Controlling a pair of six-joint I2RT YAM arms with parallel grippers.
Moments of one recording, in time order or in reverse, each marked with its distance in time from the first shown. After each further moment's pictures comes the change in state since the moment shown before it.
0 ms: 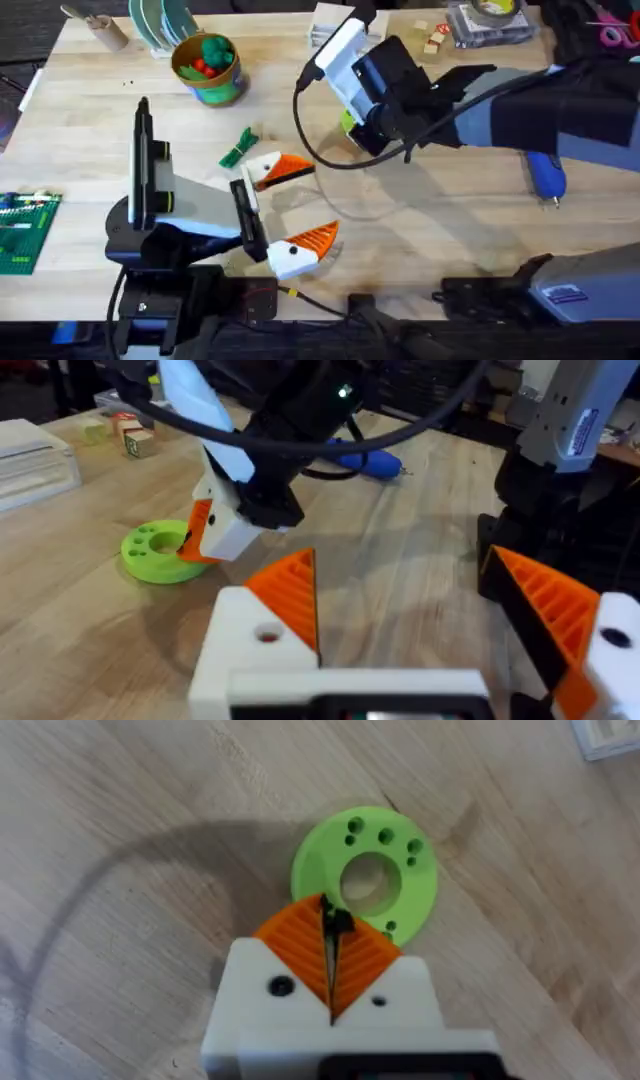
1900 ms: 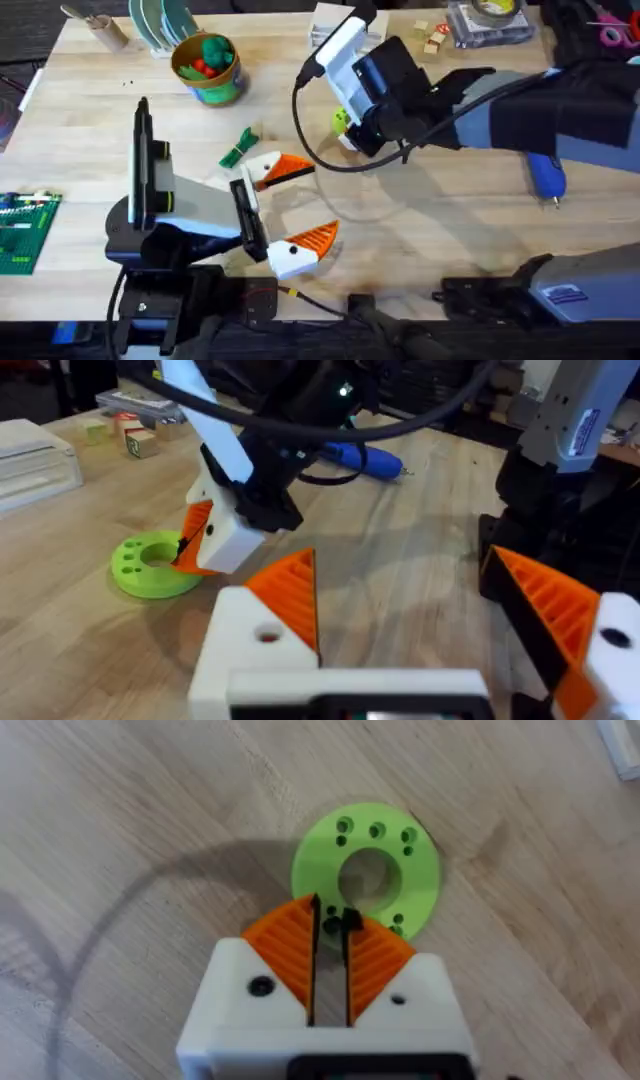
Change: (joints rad) left arm 0.000 0.000 0.000 0.000 -0.003 0.000; right arm -0.001 0.000 -0.012 0.047 -0.079 0.034
